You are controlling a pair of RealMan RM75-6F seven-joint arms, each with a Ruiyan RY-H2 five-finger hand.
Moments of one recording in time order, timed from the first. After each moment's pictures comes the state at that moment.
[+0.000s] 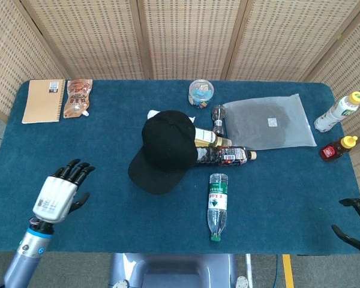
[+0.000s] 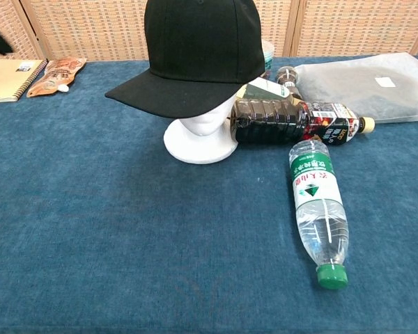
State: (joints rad) left arm -0.35 -1.27 0.04 -1.80 1.58 1.53 0.47; right arm -0.06 -1.09 0.06 -1.49 -1.63 1.72 0.18
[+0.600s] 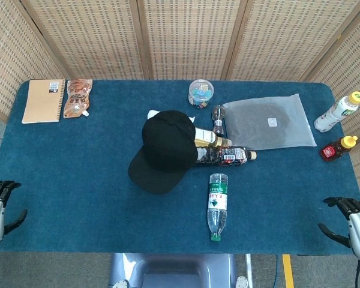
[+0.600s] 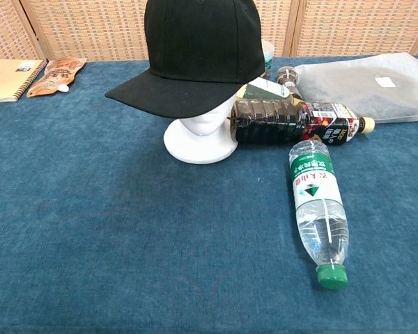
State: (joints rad) left arm -0.07 -1.18 0.06 -1.75 1.42 1.72 0.28; right arm -0.01 -1.11 0.04 -1.51 -1.66 1.66 0.14
